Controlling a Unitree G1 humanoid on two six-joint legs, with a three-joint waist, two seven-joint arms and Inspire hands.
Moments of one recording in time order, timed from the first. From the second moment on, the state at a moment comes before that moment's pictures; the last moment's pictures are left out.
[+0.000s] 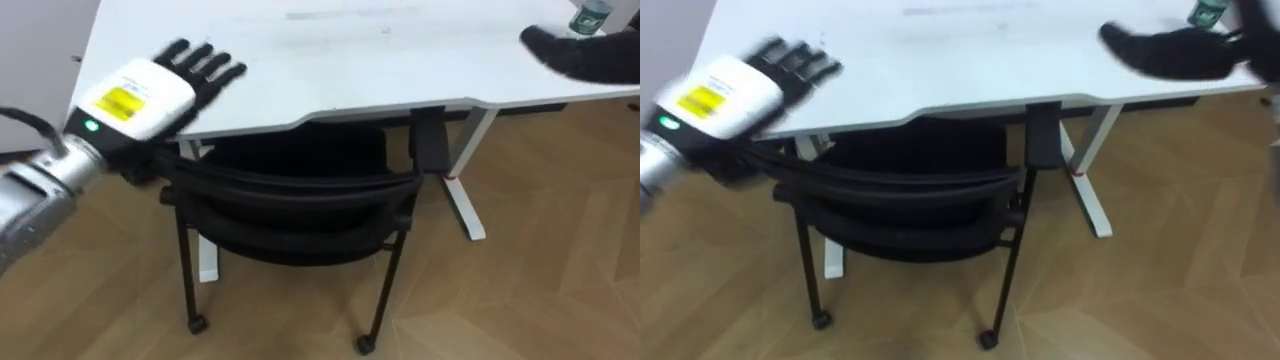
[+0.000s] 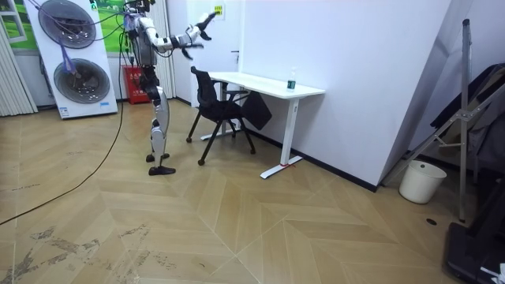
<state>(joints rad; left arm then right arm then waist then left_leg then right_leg) -0.25 0.90 0.09 0.07 0.91 -0.38 0.26 -0.19 -0.87 -0.30 0.00 -0.79 -0.34 -0.48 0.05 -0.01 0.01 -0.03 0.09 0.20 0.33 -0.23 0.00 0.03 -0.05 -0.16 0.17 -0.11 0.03</state>
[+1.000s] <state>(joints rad) 0.23 0.70 0.83 0.10 0.41 -0.09 0.78 0.31 -0.74 -0.91 0.11 0.05 -0.13 -0.82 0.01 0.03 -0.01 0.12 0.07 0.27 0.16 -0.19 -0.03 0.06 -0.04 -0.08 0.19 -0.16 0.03</state>
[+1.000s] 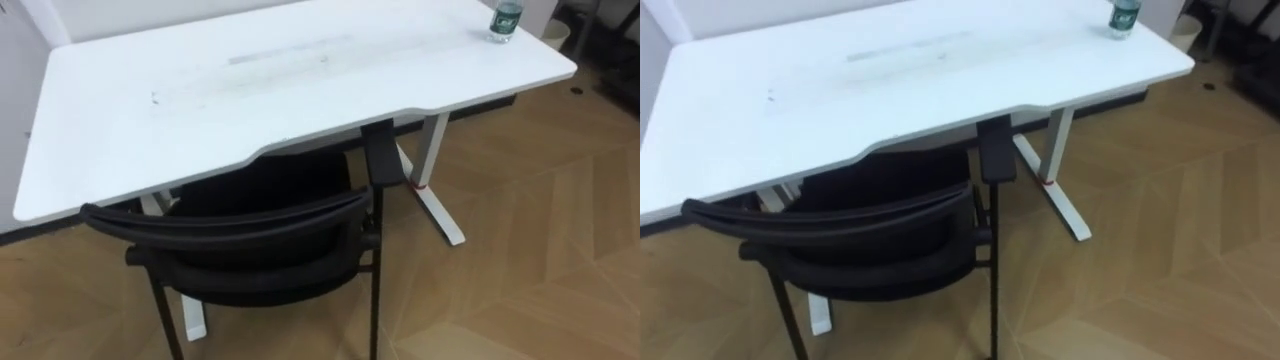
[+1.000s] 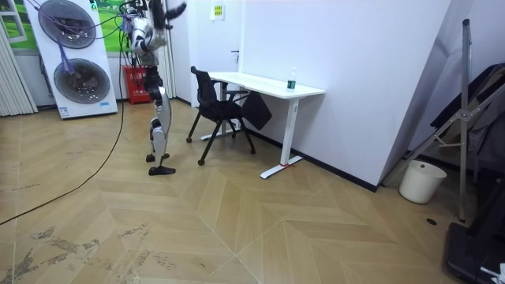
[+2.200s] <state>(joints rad) 0.32 0.19 0.22 0.99 0.07 0.04 0.16 0.23 -0.23 -0.17 1.16 0.37 0.04 -0.03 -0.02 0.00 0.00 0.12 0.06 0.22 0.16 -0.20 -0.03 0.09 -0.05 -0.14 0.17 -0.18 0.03</state>
